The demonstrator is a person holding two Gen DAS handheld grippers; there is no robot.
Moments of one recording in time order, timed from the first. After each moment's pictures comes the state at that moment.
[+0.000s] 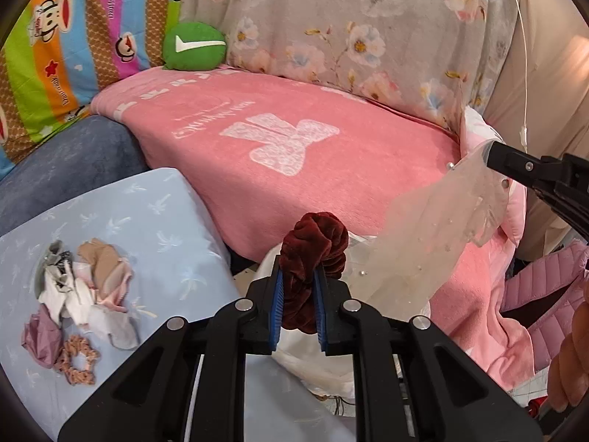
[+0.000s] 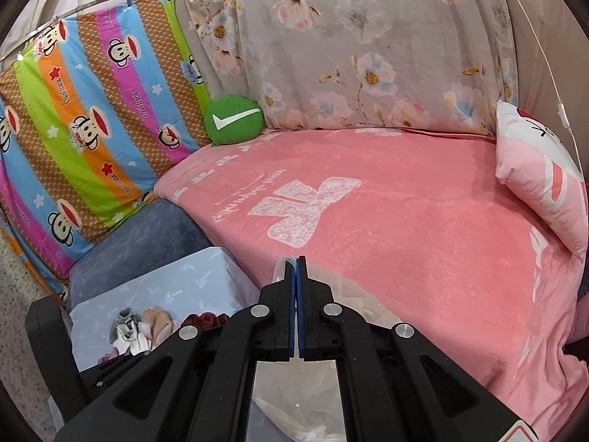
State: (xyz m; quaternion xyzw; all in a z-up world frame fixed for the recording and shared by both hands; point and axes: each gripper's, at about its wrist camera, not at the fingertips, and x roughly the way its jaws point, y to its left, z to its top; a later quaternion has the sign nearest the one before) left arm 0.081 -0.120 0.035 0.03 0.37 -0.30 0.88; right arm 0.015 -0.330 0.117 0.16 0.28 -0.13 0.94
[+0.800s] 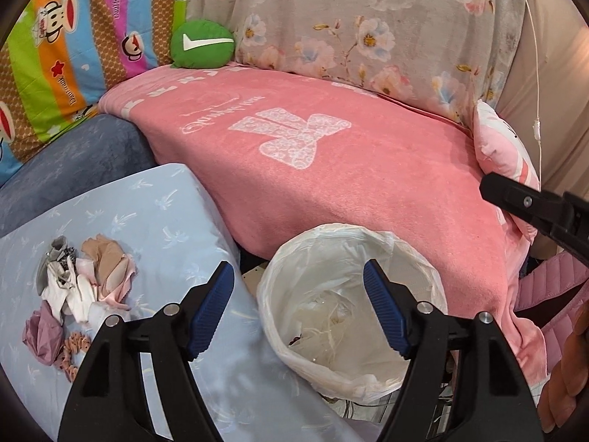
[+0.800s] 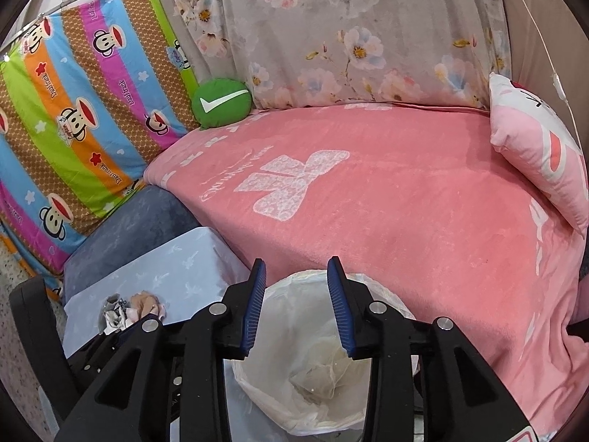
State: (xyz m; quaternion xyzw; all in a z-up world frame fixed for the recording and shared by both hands) left arm 0.084 -0.120 0.023 0.04 0.37 -0.27 0.89; right arm 0.019 -0.331 0.080 0.17 0.31 -0.14 0.93
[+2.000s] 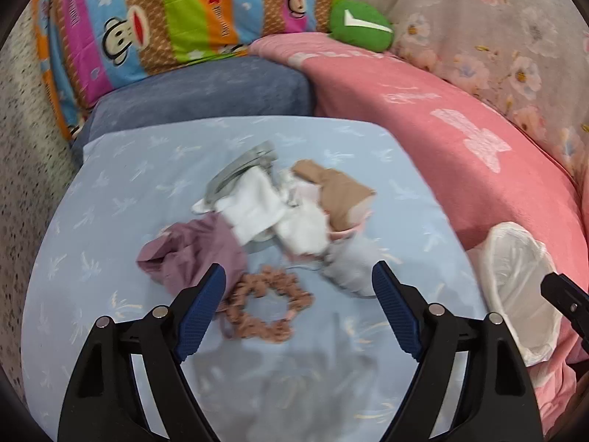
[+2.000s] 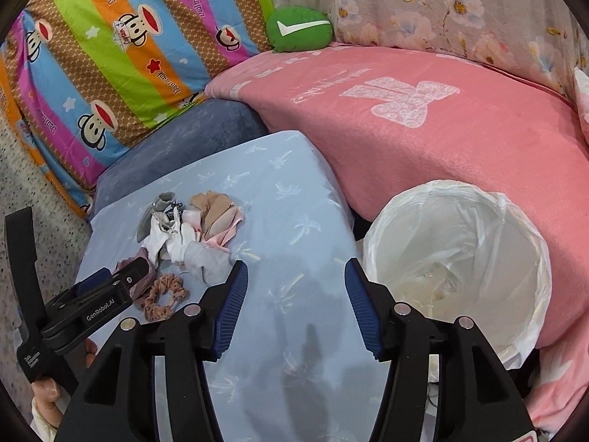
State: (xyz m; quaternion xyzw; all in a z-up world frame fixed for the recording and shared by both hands) left arm 0.110 0.093 -0.033 -0.03 0.42 -0.05 0.91; right arm 0.061 -0.152 -0.007 0.13 0.40 -0.01 0.91
